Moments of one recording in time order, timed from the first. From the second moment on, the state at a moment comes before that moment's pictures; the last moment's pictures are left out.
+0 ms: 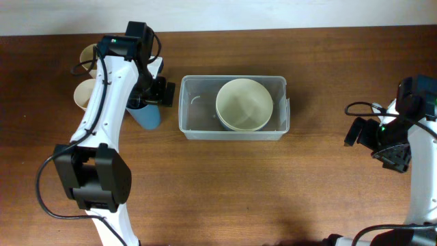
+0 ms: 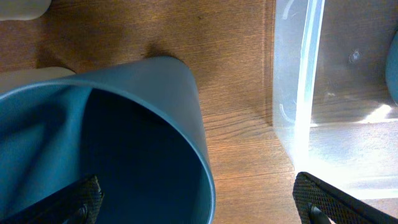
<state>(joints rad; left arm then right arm) -0.13 2.05 1.98 -1.40 -0.02 0.01 -0.36 1.49 1.40 -1.45 -0.05 0.23</state>
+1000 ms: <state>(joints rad) -0.13 2.05 1.98 -1.40 -0.02 0.01 -0.36 1.49 1.40 -1.45 -0.05 0.23</state>
